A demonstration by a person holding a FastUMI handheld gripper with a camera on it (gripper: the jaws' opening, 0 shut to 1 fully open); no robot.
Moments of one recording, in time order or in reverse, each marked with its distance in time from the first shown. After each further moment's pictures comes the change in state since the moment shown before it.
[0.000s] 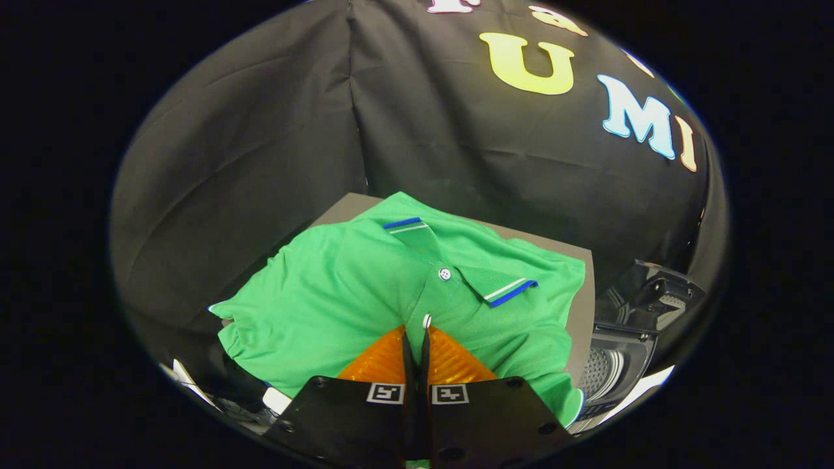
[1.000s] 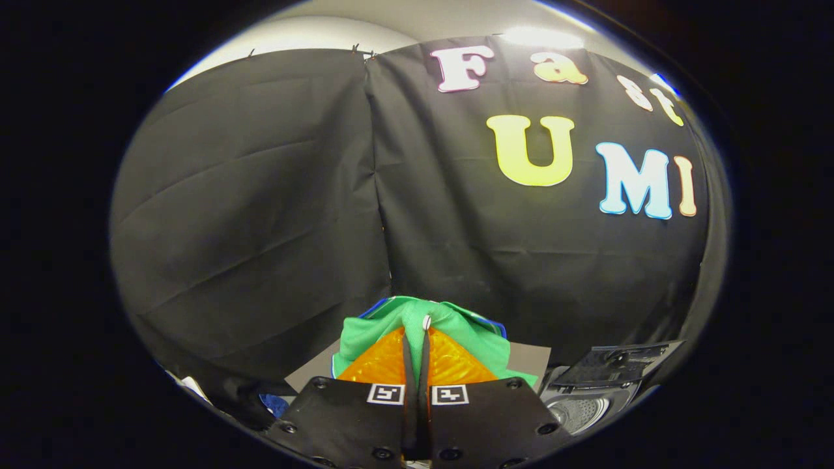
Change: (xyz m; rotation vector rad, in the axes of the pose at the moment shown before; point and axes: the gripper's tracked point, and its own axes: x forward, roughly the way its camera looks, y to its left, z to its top) arm -0.122 -0.013 0.136 -0.012 -0.366 0.080
